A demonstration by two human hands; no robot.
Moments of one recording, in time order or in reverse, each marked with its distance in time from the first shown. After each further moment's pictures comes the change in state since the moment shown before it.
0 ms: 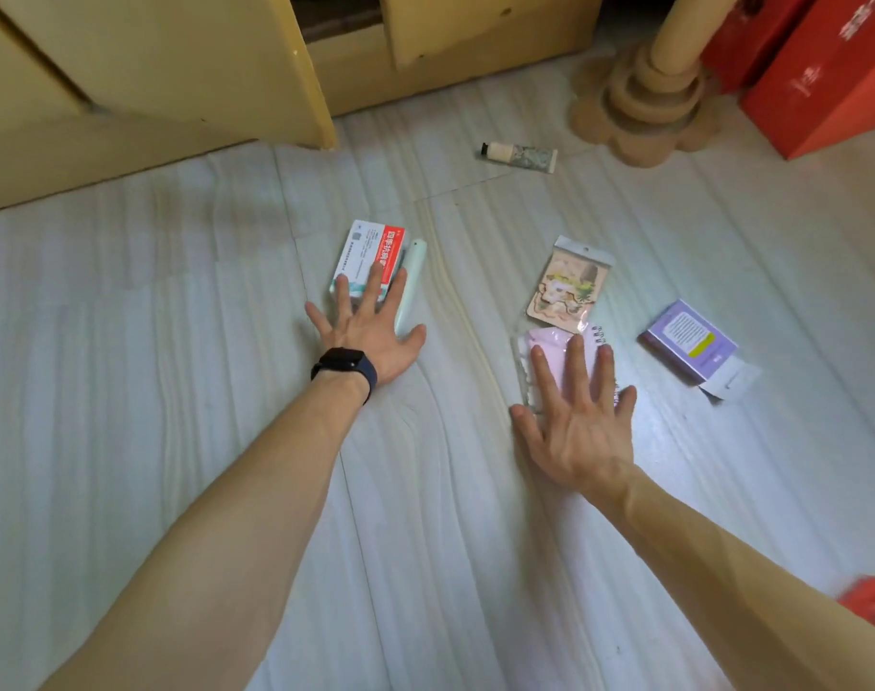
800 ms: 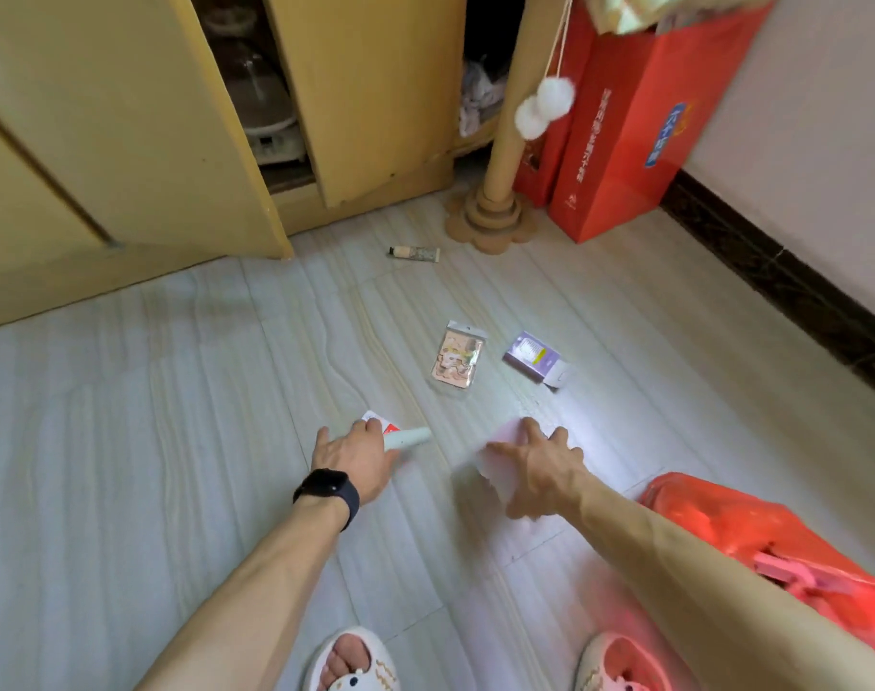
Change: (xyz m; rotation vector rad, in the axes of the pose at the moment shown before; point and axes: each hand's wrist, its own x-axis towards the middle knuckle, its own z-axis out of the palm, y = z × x) left_hand -0.211 0.050 -0.051 0.101 -0.068 0.210; right_hand -0.152 0.047 -0.113 -0.028 -0.330 -0.031
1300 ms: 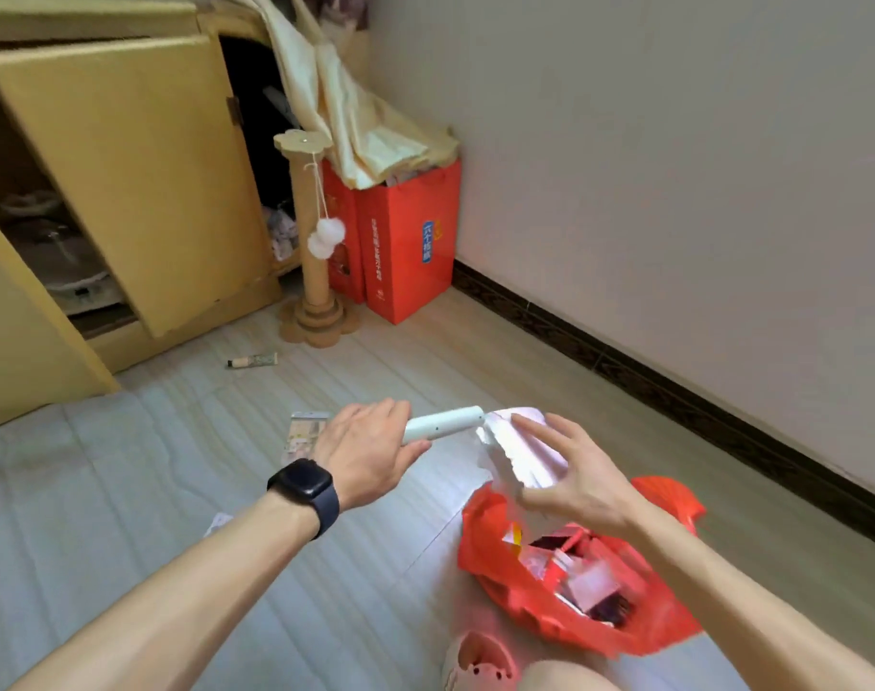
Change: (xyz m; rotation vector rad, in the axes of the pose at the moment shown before) left_hand -0.117 0.204 -0.177 -0.043 0.423 0.736; right_hand -0.265 0.158 -0.053 0.774 0.529 0.213
